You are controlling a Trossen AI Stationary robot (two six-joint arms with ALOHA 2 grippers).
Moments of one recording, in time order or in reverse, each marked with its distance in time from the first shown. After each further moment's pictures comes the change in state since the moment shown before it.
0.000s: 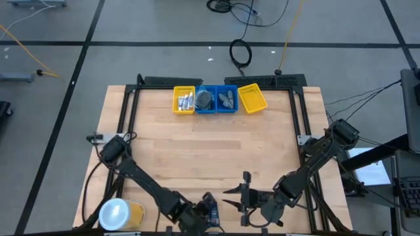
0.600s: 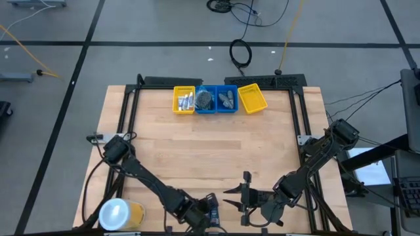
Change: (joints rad) left arm 0.034 0.037 0.053 -0.147 0.028 0.333; right arm 0.000 0.000 -0.012 0.004 0.000 0.020
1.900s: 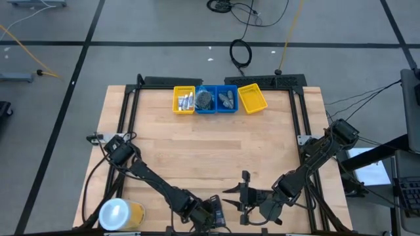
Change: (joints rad) left arm 0.028 0.075 0.000 0.059 0.069 0.060; right arm -0.015 0.000 0.000 -0.003 -0.031 -0.004
